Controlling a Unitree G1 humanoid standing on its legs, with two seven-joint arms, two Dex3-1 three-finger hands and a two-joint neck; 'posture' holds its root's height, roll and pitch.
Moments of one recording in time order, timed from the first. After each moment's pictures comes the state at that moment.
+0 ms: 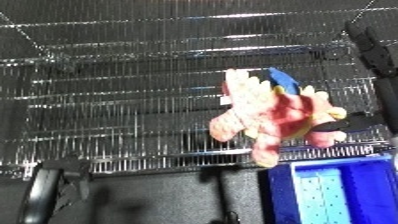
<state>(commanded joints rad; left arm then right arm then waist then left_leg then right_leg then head) -0.16 0.56 -0.11 0.04 -0.30 -0.15 0.17 -0.62 -0.87 0.15 0.24 0.07 -0.08 -0.10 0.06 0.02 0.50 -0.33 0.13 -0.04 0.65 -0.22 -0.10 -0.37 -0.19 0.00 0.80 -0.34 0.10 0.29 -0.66</state>
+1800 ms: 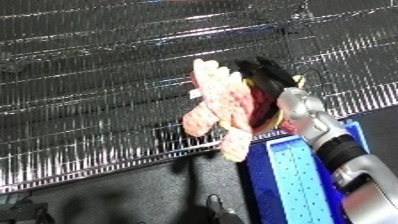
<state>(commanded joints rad) -0.20 0.58 -0.21 0.06 -0.35 -0.20 0.17 -1.02 -0.63 0.62 0.97 -0.15 -0.01 0.05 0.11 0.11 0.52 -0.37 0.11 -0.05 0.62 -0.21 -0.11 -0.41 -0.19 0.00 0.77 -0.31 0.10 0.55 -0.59</state>
